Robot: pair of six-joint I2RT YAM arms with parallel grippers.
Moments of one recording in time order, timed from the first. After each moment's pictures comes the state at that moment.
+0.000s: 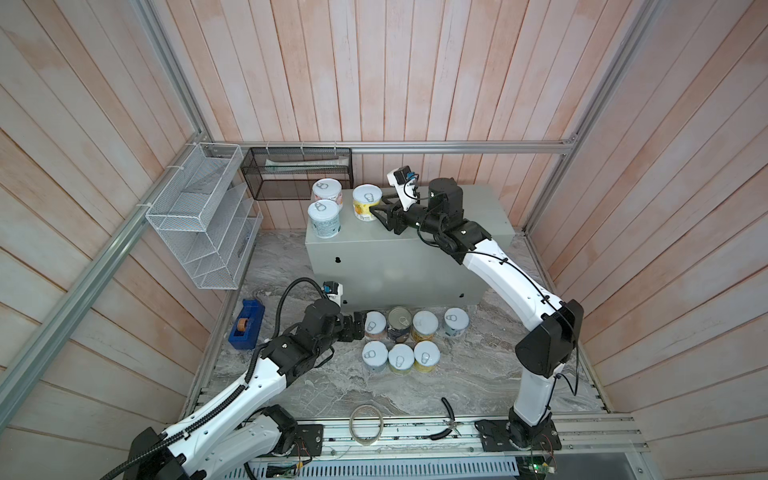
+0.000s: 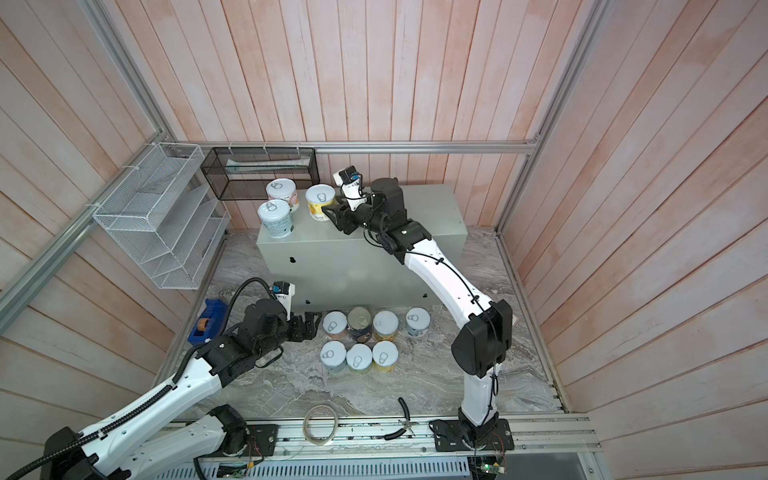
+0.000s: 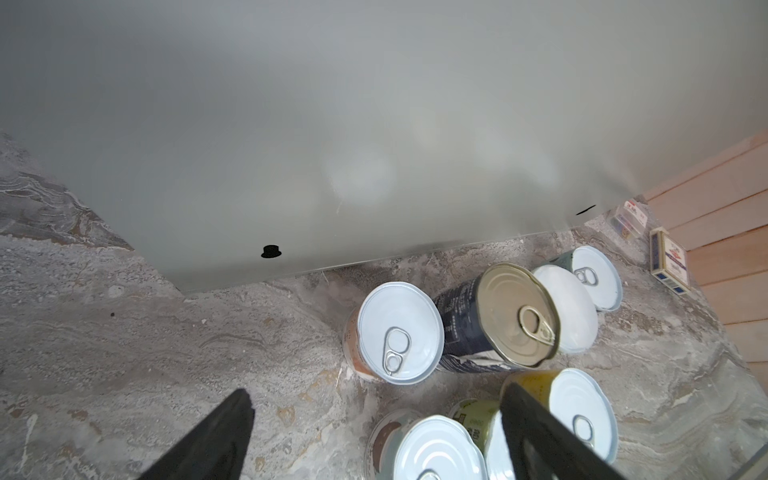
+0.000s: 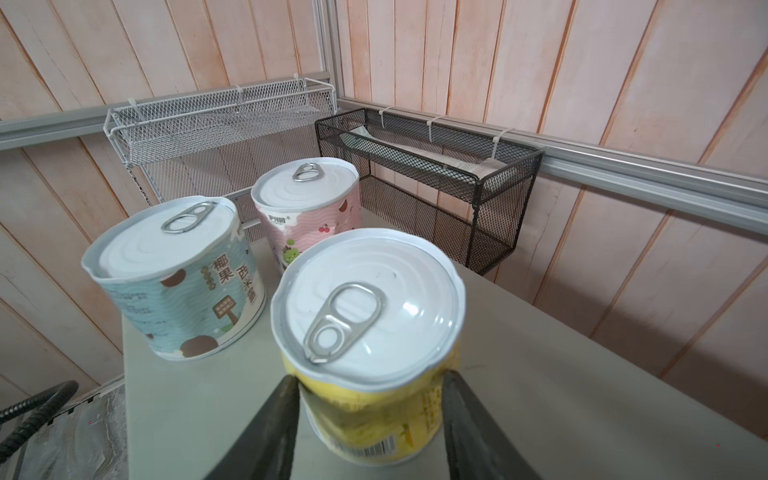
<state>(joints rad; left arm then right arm) -0.64 0.95 0.69 -0.36 -0.13 -0.47 0.62 1.91 1.99 -0.21 -0.39 0.03</state>
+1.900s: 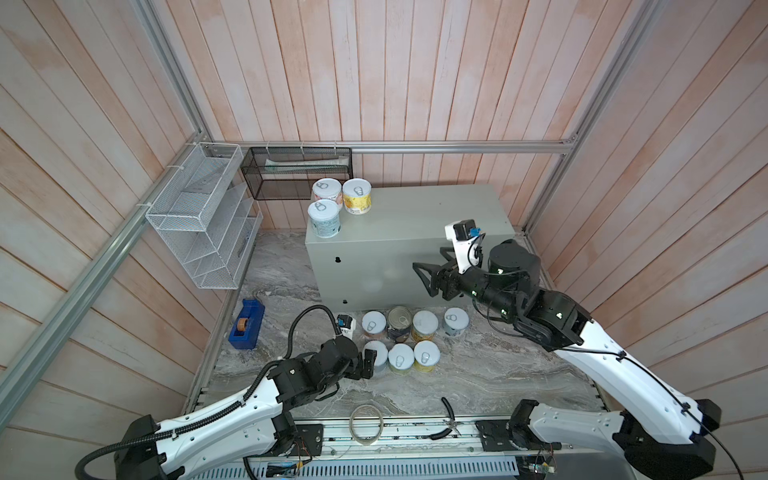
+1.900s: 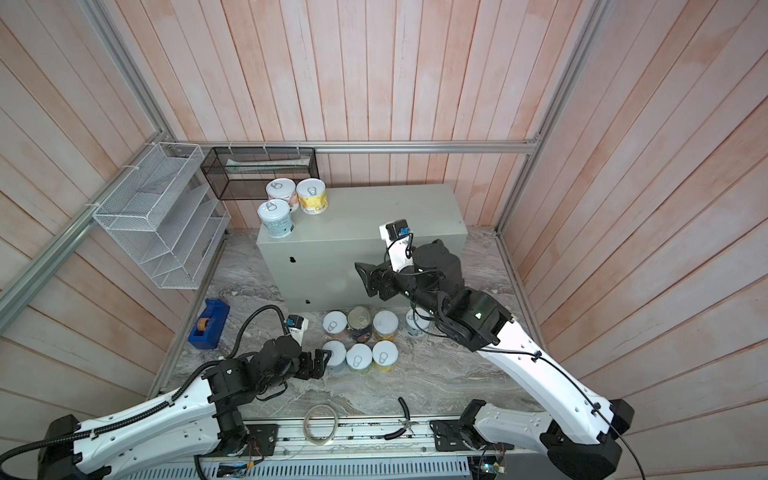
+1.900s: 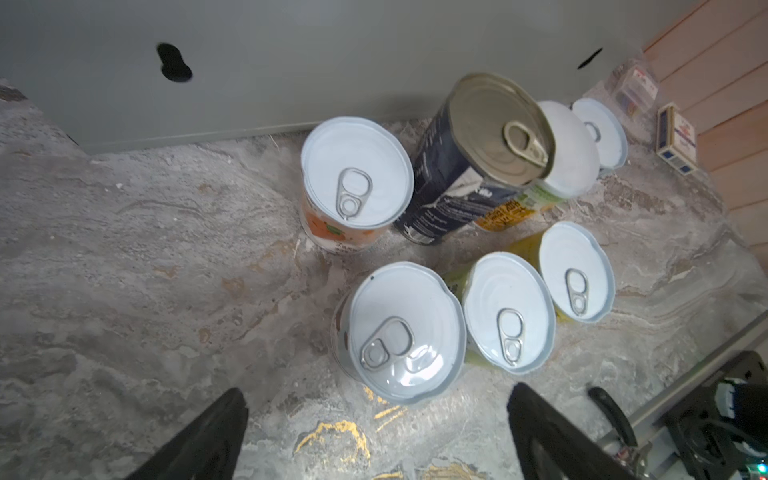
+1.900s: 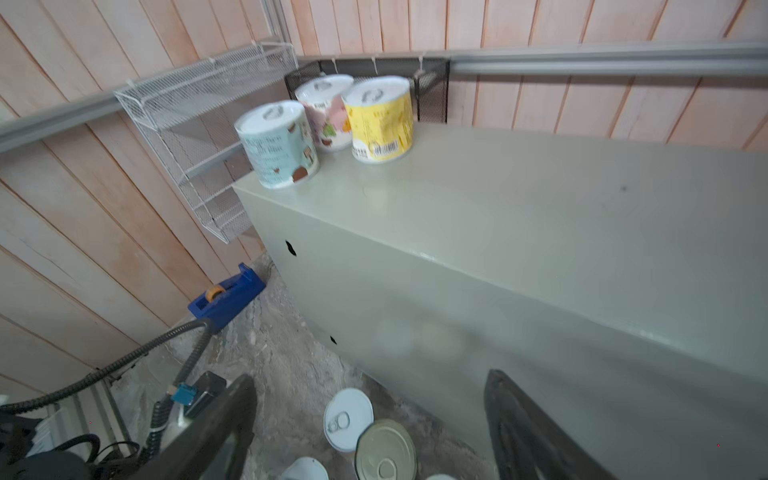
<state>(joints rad) -1.01 0.86 0.54 -0.47 -0.27 -0.69 0.86 1.11 1.32 -0.51 0.12 0.24</state>
